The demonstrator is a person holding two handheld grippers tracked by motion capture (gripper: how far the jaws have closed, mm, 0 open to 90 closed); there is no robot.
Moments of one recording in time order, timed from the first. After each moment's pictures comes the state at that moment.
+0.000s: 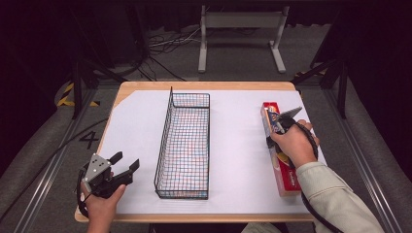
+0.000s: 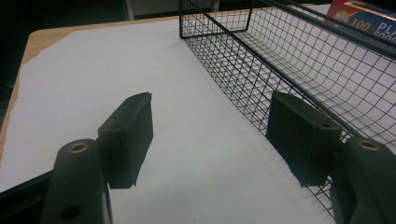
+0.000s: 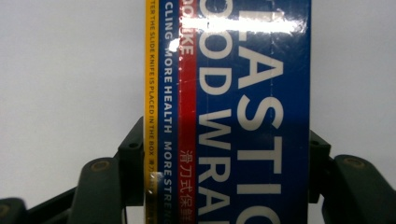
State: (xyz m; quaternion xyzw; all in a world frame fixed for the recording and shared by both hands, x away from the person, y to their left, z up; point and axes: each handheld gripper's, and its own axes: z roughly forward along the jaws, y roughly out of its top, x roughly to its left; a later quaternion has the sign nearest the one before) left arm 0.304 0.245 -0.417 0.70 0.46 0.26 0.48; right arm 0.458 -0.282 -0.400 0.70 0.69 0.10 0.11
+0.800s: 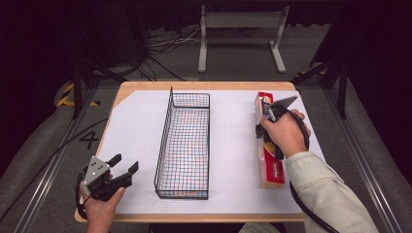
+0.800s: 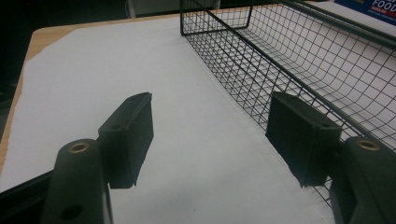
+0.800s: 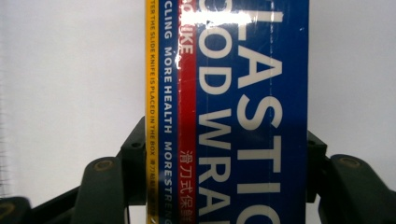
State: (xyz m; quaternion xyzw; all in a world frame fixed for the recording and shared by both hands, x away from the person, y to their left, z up) left arm 0.296 0.248 -0.419 0.70 0.46 0.26 0.48; right arm 0.464 -0.239 -0.353 0.75 0.65 0.14 0.08
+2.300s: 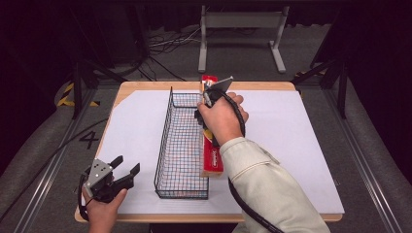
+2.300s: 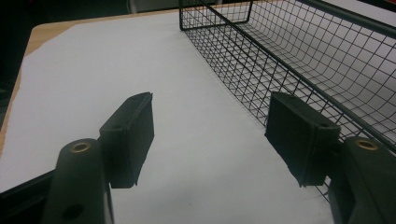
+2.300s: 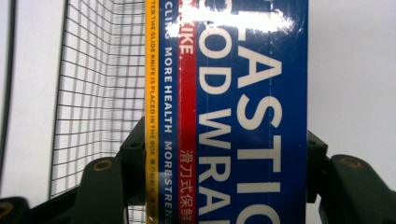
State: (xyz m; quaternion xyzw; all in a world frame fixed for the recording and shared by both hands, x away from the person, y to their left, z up) left arm 0.295 0.241 -0.422 0.70 0.46 0.27 0.47; right arm 0.475 -0.063 -0.307 0.70 0.68 0.19 0.07
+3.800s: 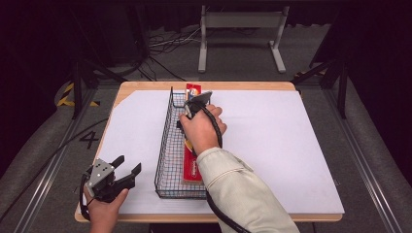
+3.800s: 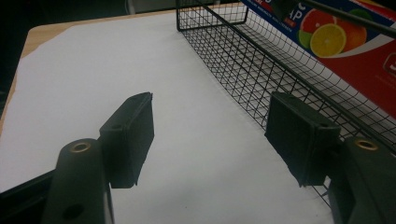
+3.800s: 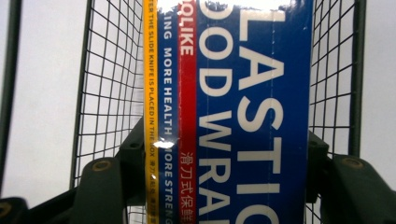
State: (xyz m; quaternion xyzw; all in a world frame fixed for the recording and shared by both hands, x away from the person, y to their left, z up) left arm 0.296 0.237 -0.422 0.71 0.45 0.27 0.47; right arm 0.473 -0.015 -0.353 0.70 0.68 0.20 0.05
